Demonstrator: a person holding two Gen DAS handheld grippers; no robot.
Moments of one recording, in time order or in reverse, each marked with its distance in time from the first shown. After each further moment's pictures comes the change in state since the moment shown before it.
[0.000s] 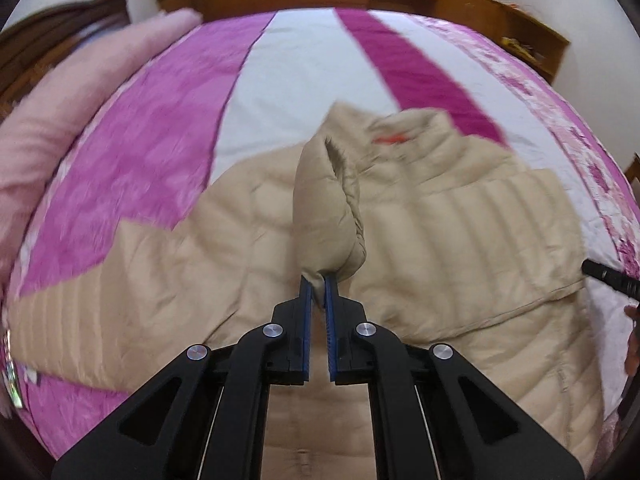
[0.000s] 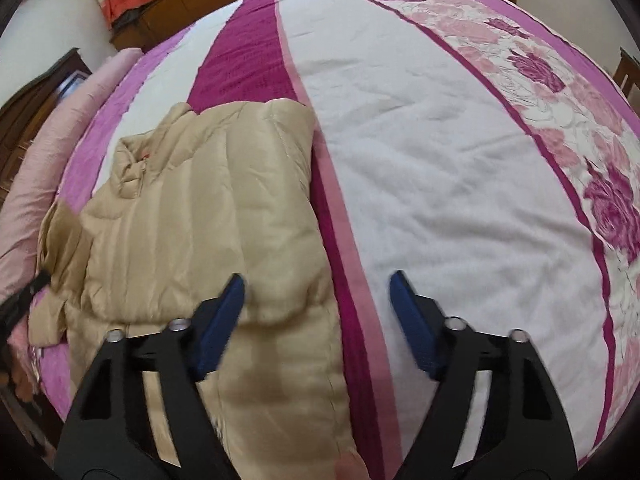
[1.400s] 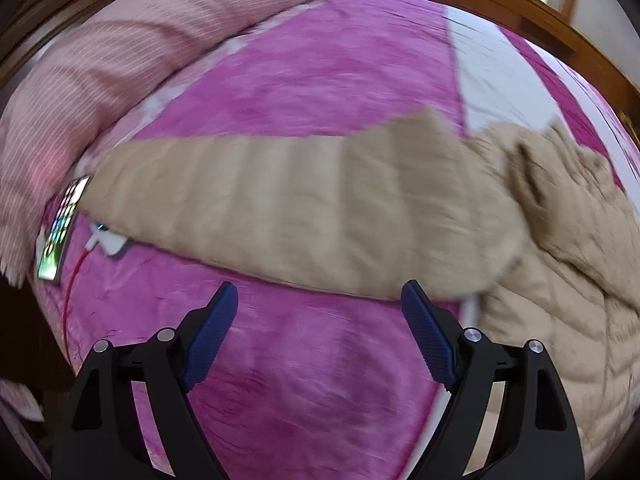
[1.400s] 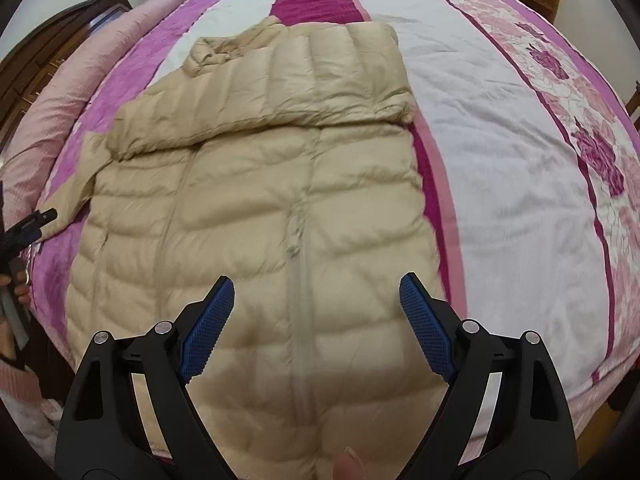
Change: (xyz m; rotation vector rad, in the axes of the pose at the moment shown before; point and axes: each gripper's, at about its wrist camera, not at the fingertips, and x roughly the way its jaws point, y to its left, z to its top) left arm -0.022 0.204 -0.105 -0.393 0.057 0.251; right arm -0.073 0.061 -0.147 -0.163 0.079 0.022
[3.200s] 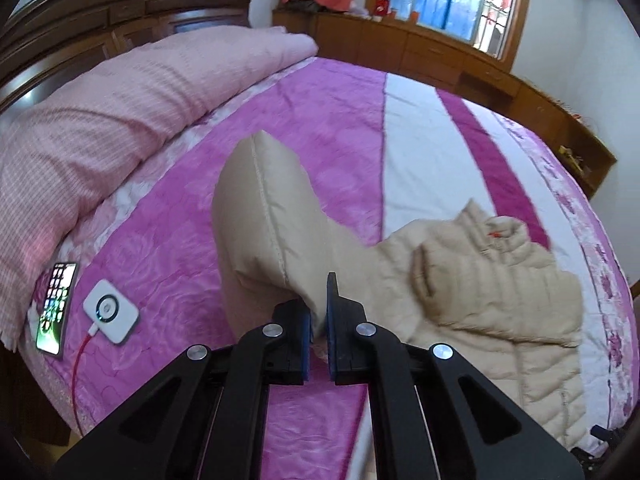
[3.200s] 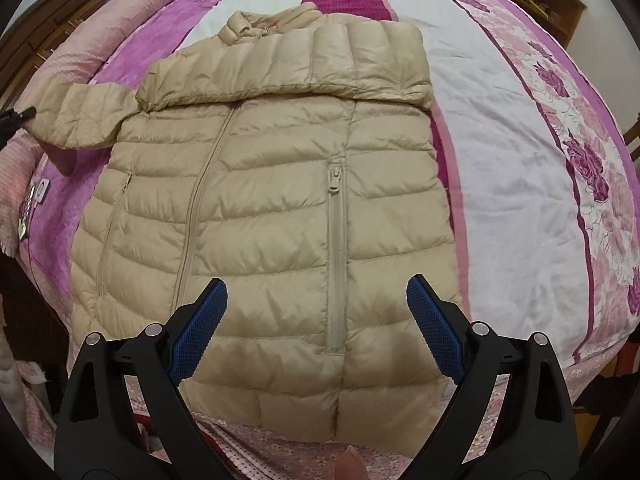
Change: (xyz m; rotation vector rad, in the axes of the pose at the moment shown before) left arm -0.102 -0.023 0.051 0.061 -0.230 -0.223; right arm -0.025 0.025 -0.023 -0.113 0.044 -0.040
